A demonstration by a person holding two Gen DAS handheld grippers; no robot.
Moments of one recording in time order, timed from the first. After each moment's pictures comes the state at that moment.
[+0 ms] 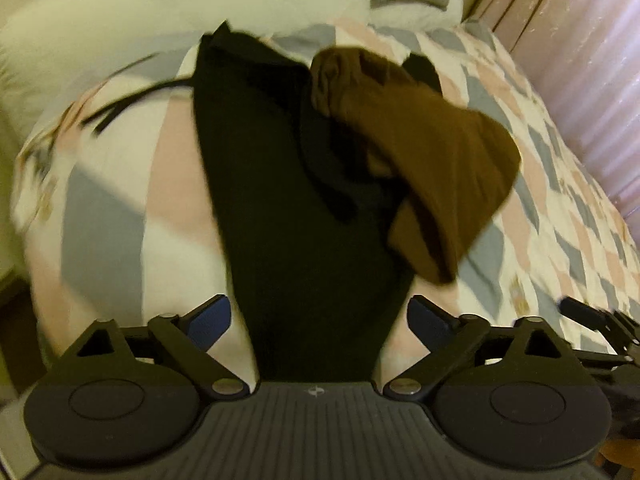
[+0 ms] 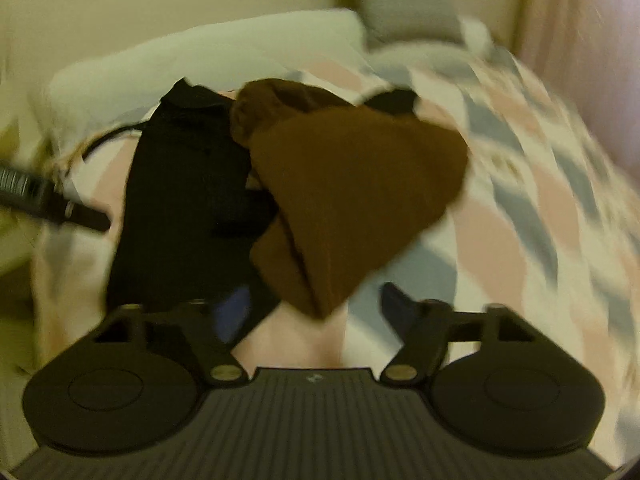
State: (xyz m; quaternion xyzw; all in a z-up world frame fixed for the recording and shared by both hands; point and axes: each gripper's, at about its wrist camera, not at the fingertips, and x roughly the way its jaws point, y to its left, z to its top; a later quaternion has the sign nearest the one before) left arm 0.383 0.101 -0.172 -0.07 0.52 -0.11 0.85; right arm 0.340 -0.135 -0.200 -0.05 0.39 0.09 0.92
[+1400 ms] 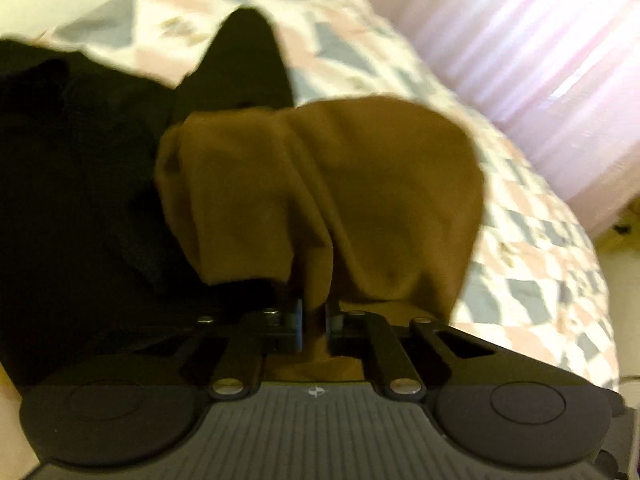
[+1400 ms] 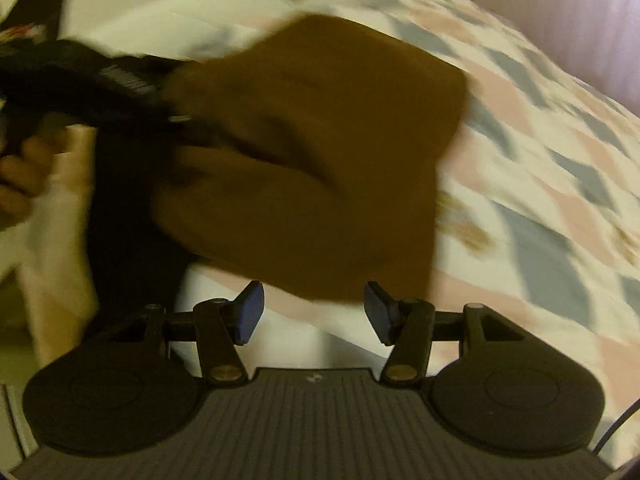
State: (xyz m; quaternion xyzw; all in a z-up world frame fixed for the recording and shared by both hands) left arm 0.449 0.008 -0.227 -0.05 0.51 -0.36 0.78; right arm 0.261 -0.157 -0.224 0.06 0.44 0.02 0.89
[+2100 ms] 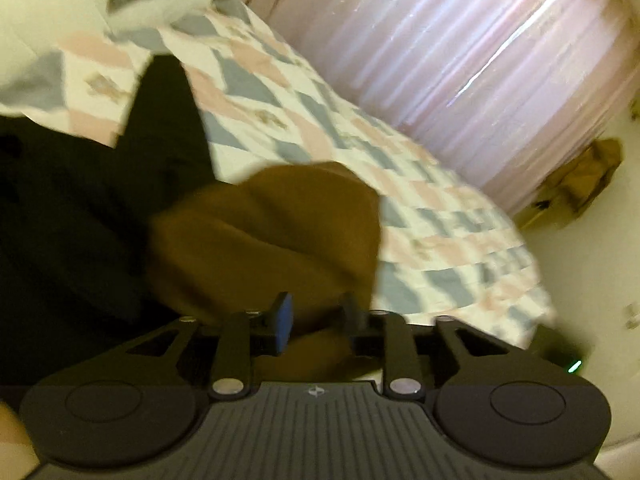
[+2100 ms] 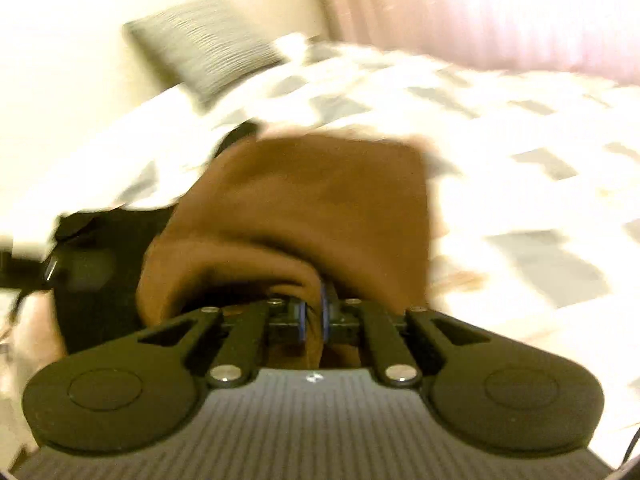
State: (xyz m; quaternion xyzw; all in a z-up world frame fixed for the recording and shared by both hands) left arm 0.439 0.040 -0.185 -0.03 0.45 -0.46 0.76; right arm 0.279 -0.177 -0.221 0.20 0.31 -0.16 0.92
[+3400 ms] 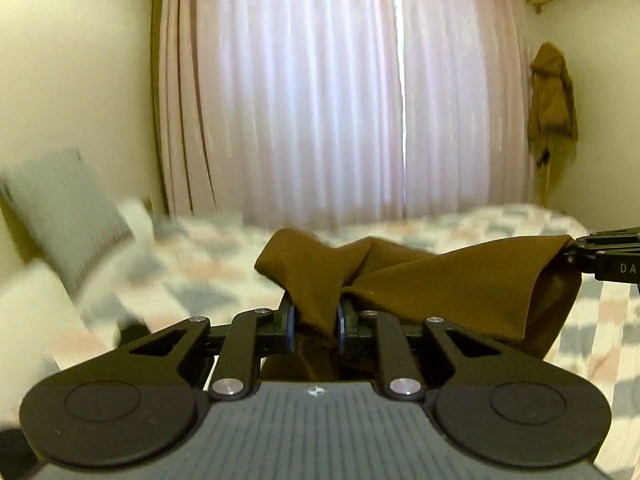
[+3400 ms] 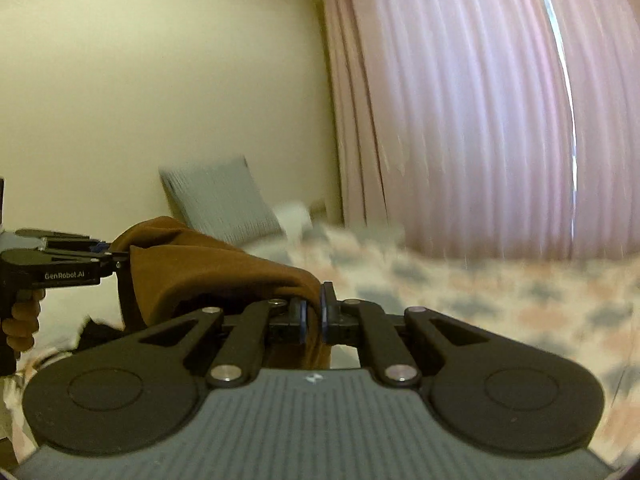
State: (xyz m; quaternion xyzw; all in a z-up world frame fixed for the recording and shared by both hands) left arm 0.294 -0.073 -0.015 0.13 0.12 -0.48 0.86; right arm 0.083 -0.272 -0.019 0.06 0.08 -0.13 0.99
